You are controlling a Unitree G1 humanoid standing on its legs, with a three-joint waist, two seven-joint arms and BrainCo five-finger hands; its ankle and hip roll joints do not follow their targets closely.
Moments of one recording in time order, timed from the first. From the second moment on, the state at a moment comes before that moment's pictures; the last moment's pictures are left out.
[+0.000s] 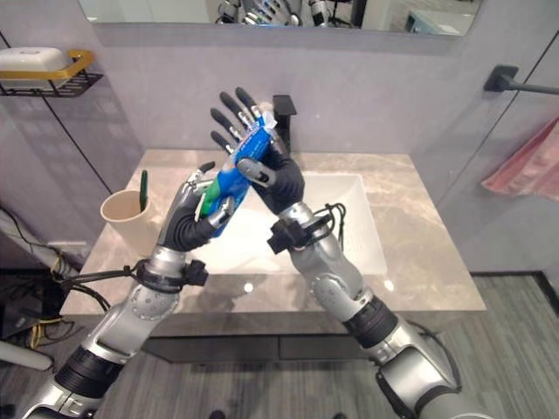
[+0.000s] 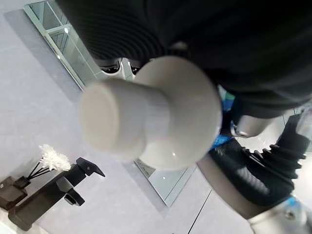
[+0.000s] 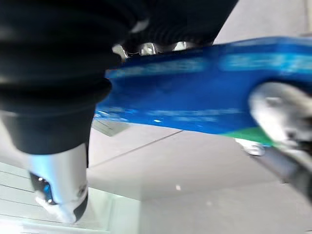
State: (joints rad) left arm -0.26 0.54 -0.34 -0.16 0.28 -0.30 0.39; right arm -0.64 -0.27 0.57 -0.04 1.00 -0.26 0.05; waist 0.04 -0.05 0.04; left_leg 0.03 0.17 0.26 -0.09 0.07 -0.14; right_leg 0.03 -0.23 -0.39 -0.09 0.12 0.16
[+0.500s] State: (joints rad) left arm -0.26 0.54 -0.36 -0.15 0.28 -0.29 0.39; right arm -0.64 -0.27 0.57 -0.03 0.98 -0.26 0.02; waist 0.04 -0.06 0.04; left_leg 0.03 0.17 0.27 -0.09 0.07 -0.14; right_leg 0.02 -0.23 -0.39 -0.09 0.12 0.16
